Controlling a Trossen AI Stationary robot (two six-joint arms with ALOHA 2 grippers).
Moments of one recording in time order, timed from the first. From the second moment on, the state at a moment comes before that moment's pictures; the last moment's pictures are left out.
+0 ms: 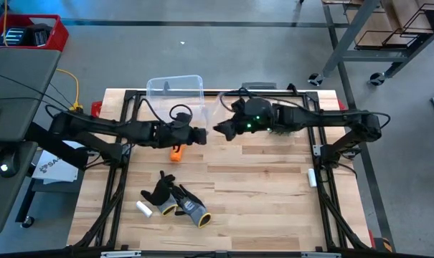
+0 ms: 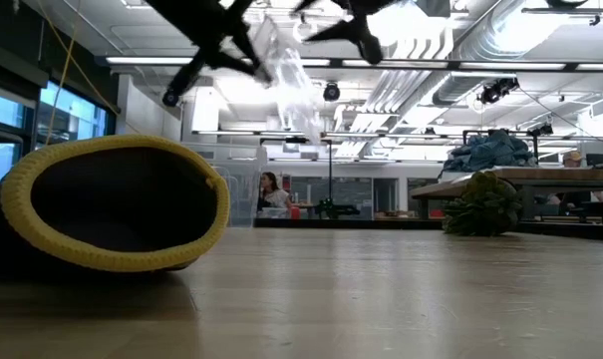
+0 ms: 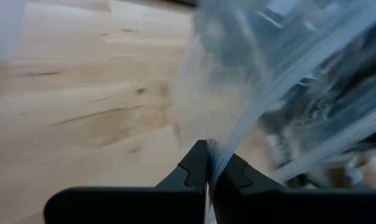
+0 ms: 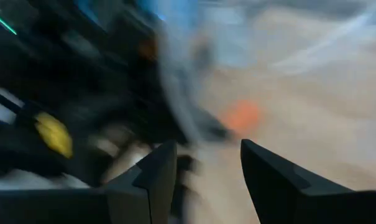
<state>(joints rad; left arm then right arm) -0.03 1.32 0.98 -0.26 -0.44 -1.19 -0.09 1.51 1.33 -0.28 0.02 0.77</state>
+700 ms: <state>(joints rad) 0.03 1.44 1.03 -0.08 -0.34 -0.99 -0.08 1.51 1.37 -0.35 0.17 1.01</state>
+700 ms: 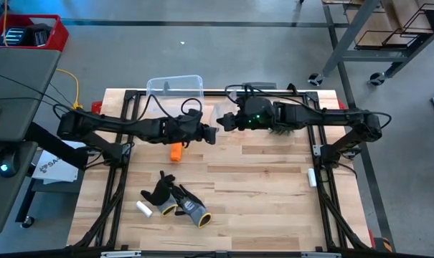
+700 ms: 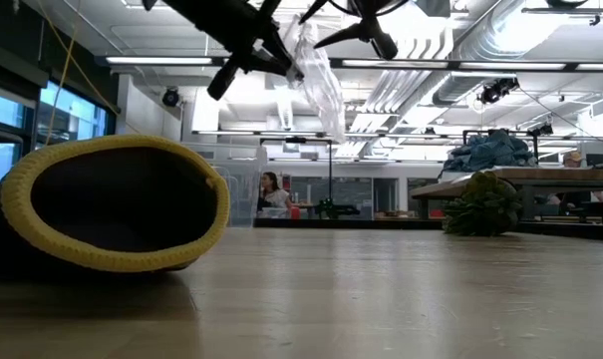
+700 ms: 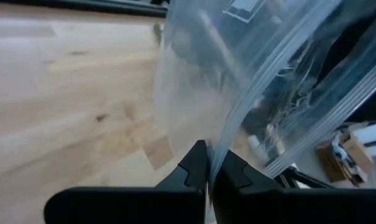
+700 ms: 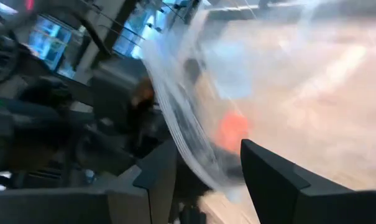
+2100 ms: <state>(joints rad) 0.03 1.42 1.11 -0.38 -0.44 -0.99 -0.05 1.51 1.37 -0.61 0.23 1.13</state>
